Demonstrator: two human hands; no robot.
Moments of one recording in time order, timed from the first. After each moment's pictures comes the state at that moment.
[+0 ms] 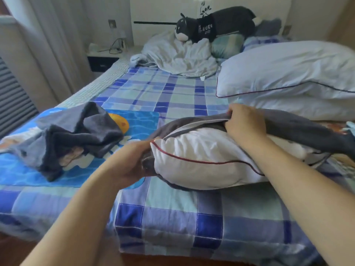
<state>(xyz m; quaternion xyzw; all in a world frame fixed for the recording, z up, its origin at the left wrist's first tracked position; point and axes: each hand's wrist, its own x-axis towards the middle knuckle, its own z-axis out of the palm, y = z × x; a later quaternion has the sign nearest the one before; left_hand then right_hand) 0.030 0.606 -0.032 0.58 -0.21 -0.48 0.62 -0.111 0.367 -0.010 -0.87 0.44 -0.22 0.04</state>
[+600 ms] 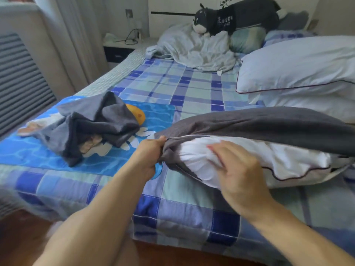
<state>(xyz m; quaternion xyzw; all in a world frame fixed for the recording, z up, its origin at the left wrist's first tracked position) 0.072 0.589 -0.094 0.67 -0.07 -0.34 0.65 -0.136 0.497 -0.059 -0.89 0.09 -0.43 0.11</state>
